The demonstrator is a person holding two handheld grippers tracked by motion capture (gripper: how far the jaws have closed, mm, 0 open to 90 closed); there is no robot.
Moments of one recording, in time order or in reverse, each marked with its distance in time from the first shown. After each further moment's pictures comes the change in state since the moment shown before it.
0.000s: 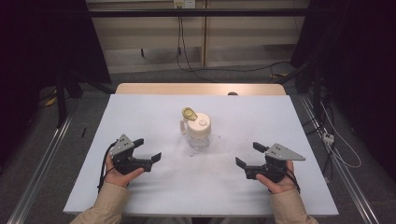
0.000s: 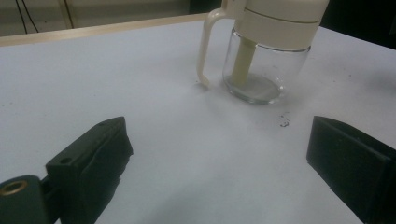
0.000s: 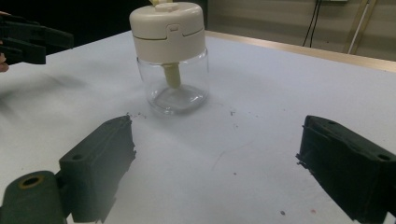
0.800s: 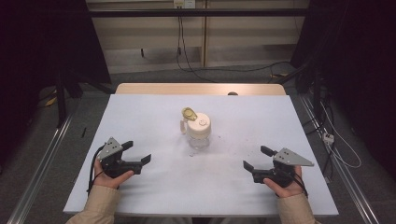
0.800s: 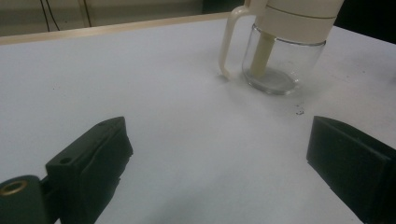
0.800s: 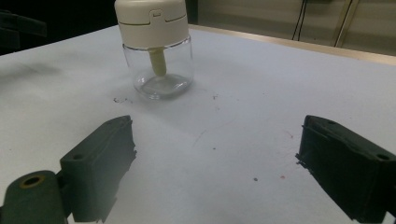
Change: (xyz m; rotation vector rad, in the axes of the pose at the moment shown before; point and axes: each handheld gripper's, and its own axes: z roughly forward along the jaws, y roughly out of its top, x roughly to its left) left arm 0.013 -0.009 -0.025 -0.005 0.043 -0.011; right arm -0.009 -0.012 -0.017 0.006 -0.036 -0.005
